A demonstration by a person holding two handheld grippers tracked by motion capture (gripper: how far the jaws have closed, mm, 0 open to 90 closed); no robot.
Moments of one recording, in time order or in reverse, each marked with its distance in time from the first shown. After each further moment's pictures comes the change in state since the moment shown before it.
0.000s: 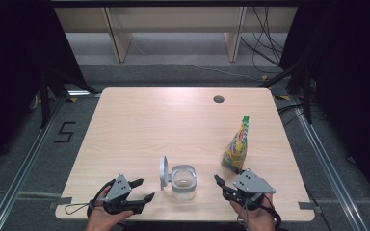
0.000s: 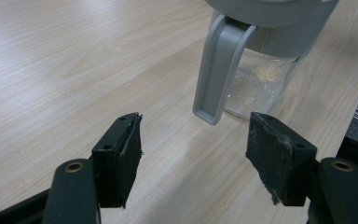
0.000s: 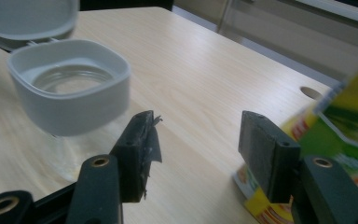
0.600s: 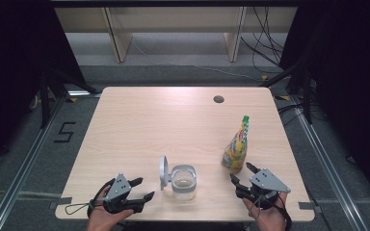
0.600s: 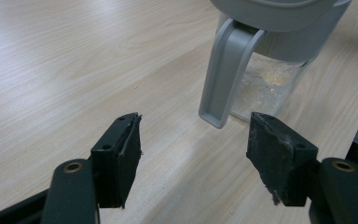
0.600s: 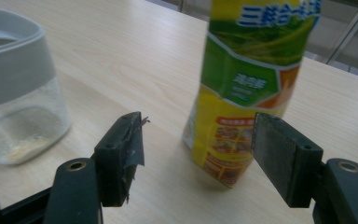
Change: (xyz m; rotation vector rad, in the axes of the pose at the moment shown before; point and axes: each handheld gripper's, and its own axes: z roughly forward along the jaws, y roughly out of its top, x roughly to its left) left arm 0.001 0.001 0.001 -0.015 0.021 -0.012; right arm -0.027 -0.024 -0.010 0.057 -0.129 0.138
